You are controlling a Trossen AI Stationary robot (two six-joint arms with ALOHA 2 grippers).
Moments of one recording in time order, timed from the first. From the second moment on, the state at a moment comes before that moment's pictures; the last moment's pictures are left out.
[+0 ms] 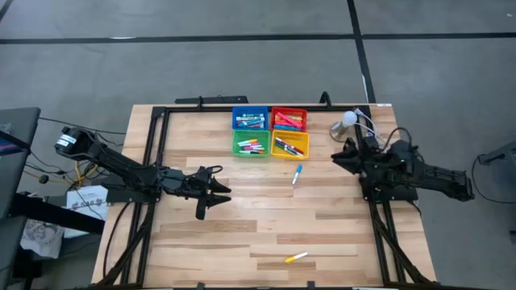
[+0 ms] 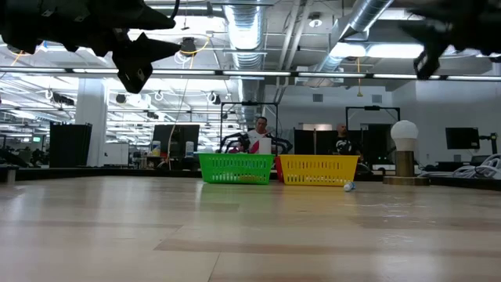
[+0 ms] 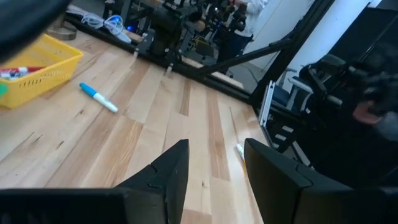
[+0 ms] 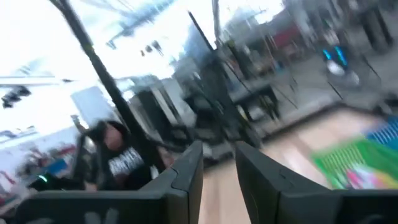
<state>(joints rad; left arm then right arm) -0.35 1.12 0.32 0.65 -0.22 -0.45 -0.20 0.07 0.18 0.07 -0.24 0.50</state>
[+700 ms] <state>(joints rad) -0.35 1.12 0.22 0.74 -0.21 -0.49 0.08 0.78 0.68 -0.49 -0.07 0.72</state>
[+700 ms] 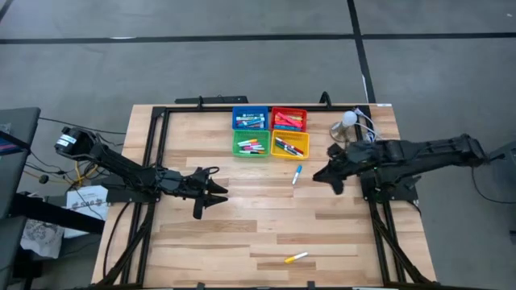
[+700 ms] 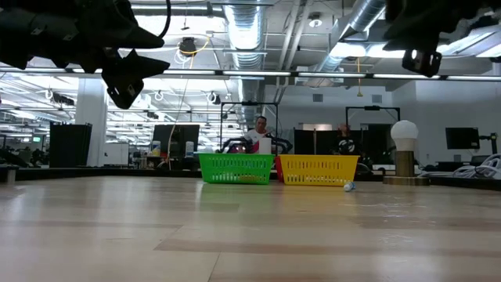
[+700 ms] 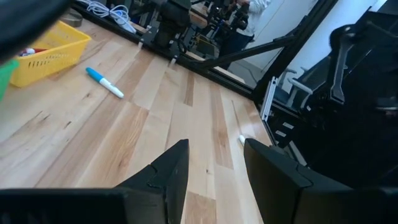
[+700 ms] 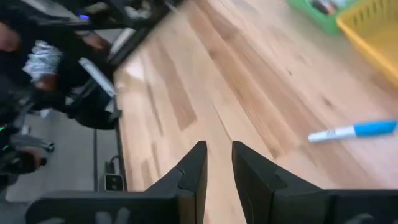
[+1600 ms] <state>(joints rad) -0.35 1.12 0.22 0.74 -0.20 -0.38 -0.04 1.41 0.90 -0.58 -0.10 1.21</state>
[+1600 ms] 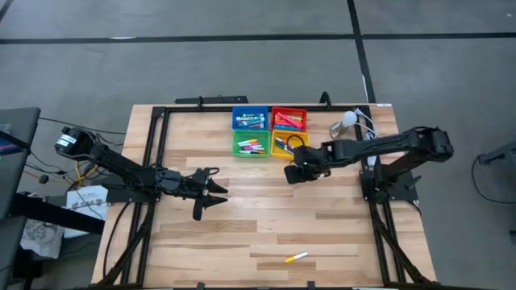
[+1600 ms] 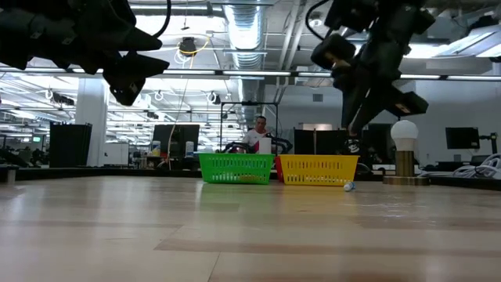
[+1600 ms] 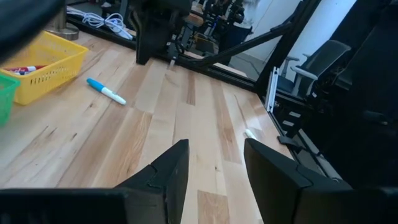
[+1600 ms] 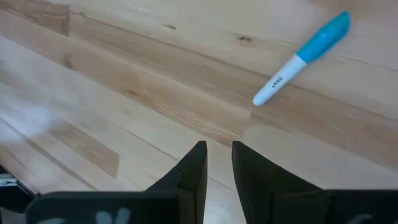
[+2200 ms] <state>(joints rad) -0.35 1.12 0.22 0.73 -0.20 -0.33 -0.07 1.50 0.89 -0.59 -0.17 1.25</state>
